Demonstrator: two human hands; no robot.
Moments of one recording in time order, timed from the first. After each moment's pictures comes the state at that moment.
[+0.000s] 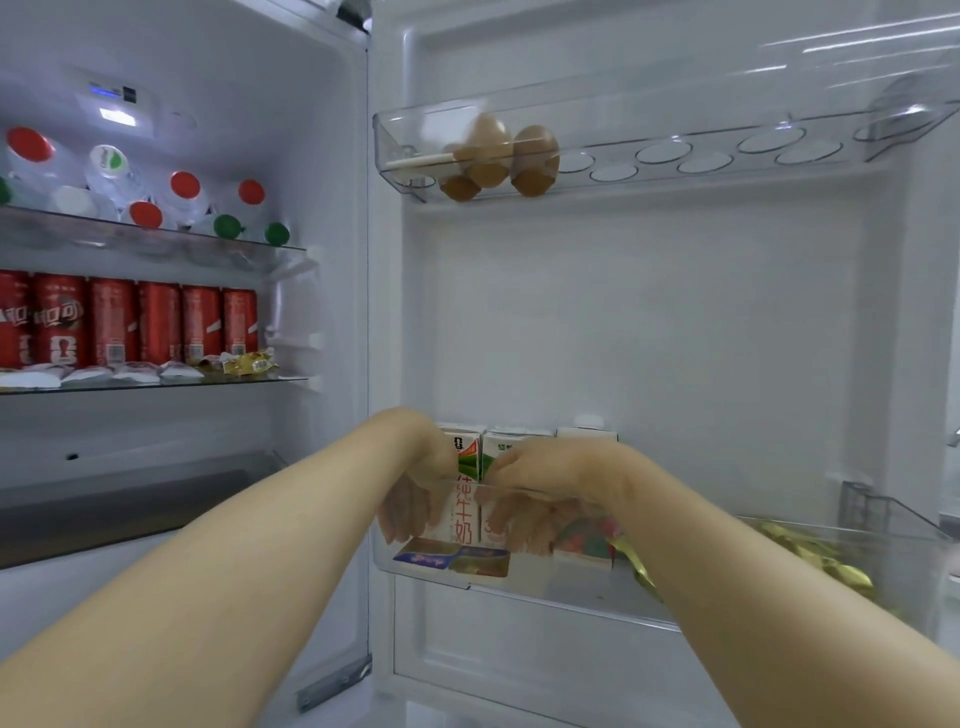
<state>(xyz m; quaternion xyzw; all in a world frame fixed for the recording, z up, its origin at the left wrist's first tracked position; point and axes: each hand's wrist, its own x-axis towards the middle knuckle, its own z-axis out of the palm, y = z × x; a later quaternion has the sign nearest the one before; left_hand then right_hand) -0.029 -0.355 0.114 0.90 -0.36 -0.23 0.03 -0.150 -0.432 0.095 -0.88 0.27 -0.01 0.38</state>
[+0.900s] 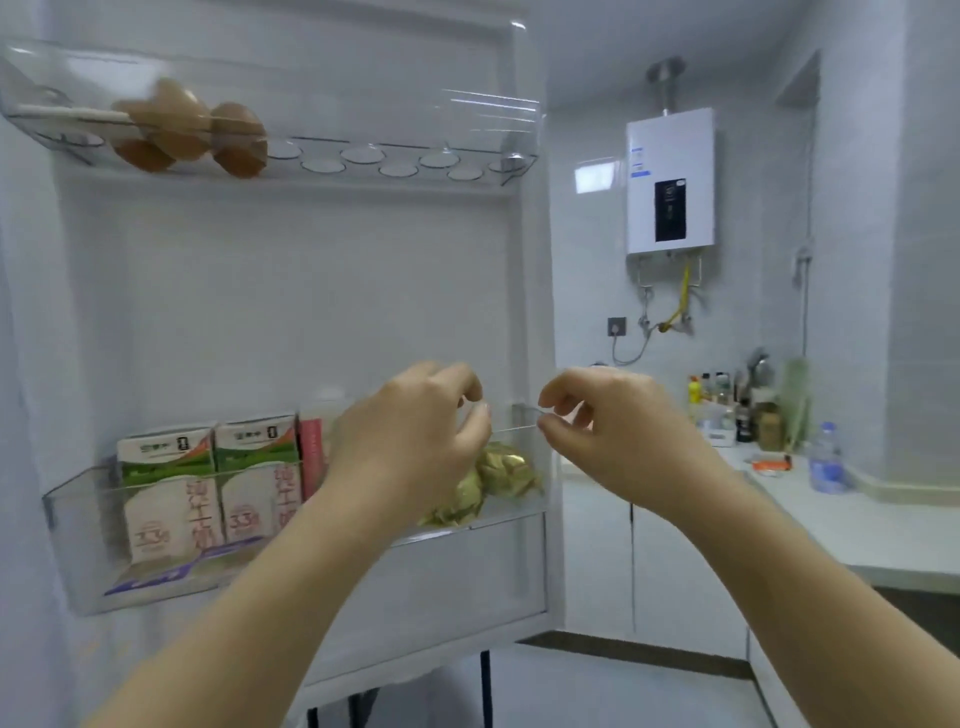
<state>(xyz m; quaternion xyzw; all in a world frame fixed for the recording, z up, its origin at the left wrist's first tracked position) -0.215 -0.334 0.088 0.59 -0.71 0.19 0.35 -0.382 -0.367 0.076 -0.79 0.43 -0.42 -0.07</state>
